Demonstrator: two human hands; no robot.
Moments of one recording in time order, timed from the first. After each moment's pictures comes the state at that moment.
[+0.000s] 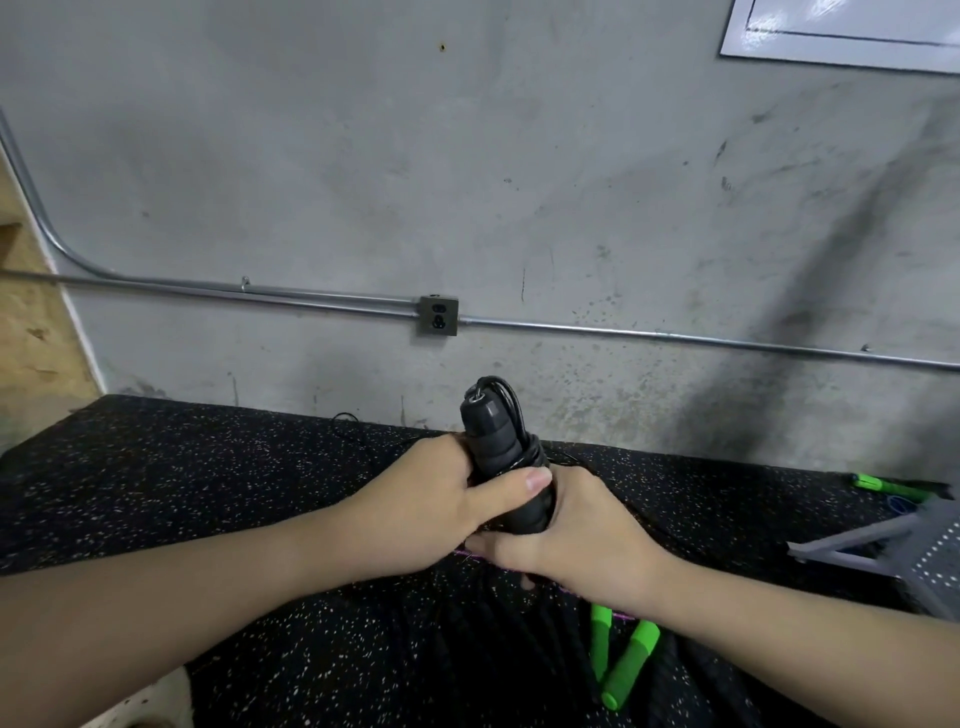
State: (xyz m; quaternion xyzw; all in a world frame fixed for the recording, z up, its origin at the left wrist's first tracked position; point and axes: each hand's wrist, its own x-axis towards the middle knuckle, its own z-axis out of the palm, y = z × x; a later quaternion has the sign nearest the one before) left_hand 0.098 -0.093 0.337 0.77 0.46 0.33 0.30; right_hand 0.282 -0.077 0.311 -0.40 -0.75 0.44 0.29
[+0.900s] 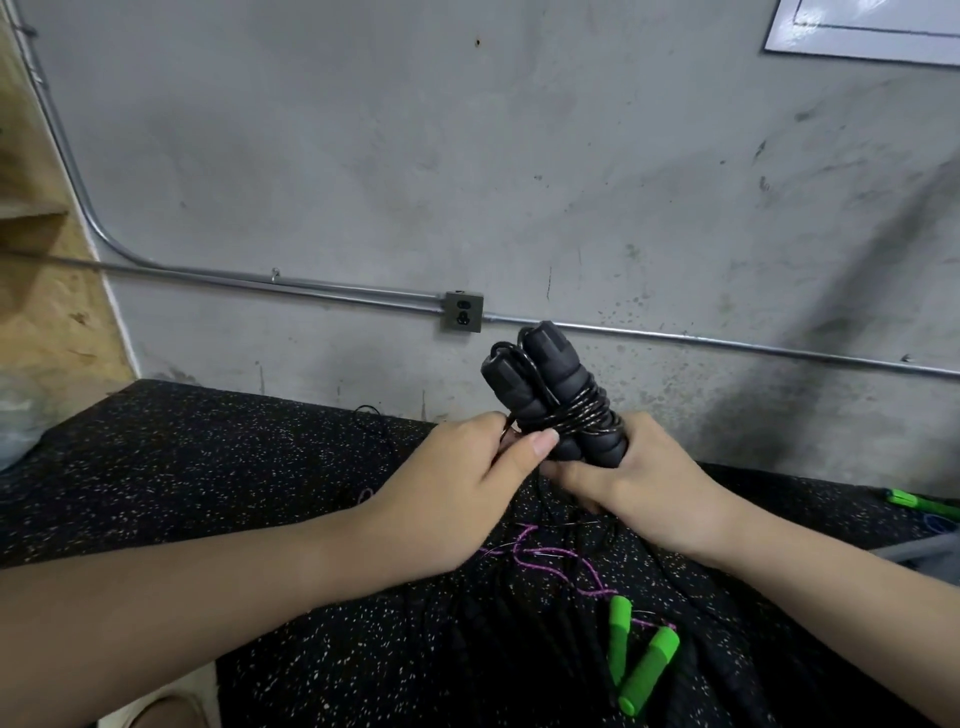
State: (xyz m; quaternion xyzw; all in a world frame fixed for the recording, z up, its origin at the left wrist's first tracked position) left_hand 0.096 -0.106 0.344 0.74 0.52 0.38 0.18; right_hand 0.291 -0.063 0.351 -0.41 -0.76 0.38 0.32
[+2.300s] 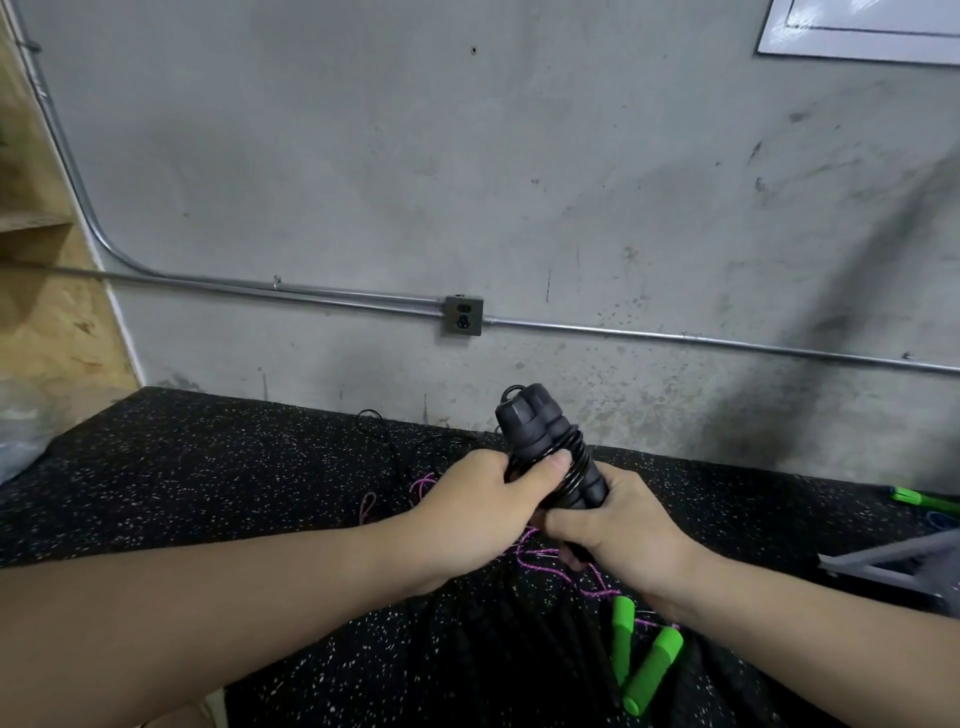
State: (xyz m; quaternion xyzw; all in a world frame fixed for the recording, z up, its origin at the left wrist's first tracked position) left_hand 0.117 -0.092 0.320 0.64 0.58 0.34 0.37; right_hand 0.279 -0.069 0.301 -0.46 -0.58 0.54 0.39
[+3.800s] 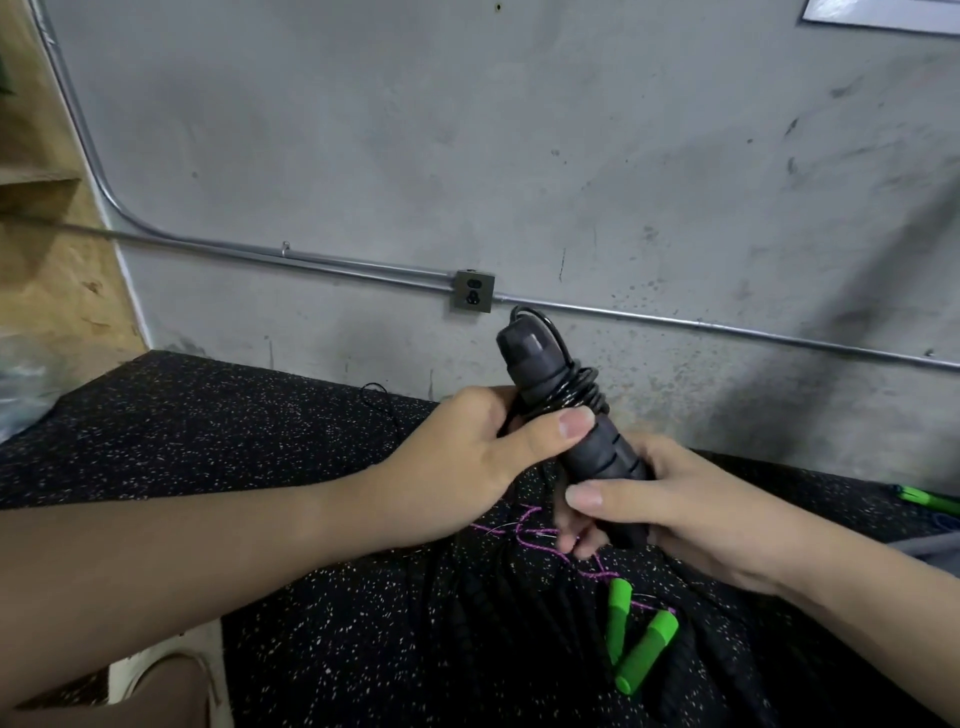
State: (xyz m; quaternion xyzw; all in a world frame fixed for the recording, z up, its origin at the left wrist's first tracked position) left_hand 0.099 -0.103 0.340 0.72 0.37 0.43 0.39; right_hand 0.304 -0.087 0.355 -0.33 -0.67 0.62 0.23
